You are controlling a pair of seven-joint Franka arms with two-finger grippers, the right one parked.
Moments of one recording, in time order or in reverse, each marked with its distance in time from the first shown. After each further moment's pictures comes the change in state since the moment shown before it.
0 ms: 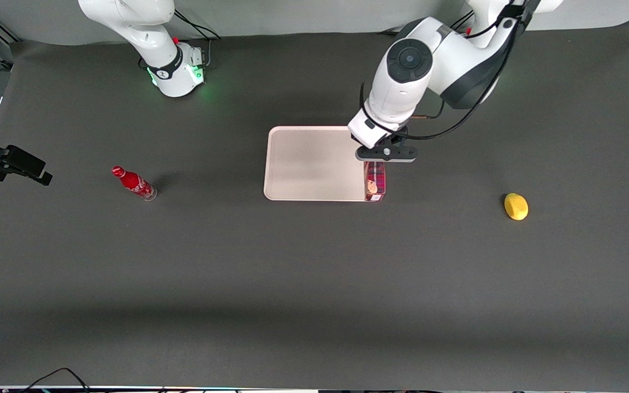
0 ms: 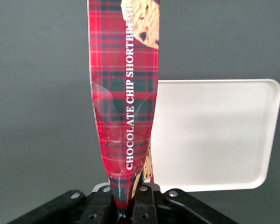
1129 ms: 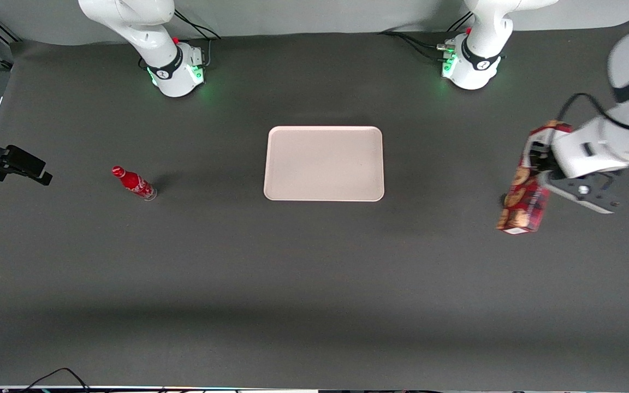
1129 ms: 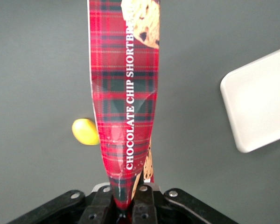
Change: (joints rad) arm 0.257 -0.034 0.316 0.306 0.023 -0.432 0.931
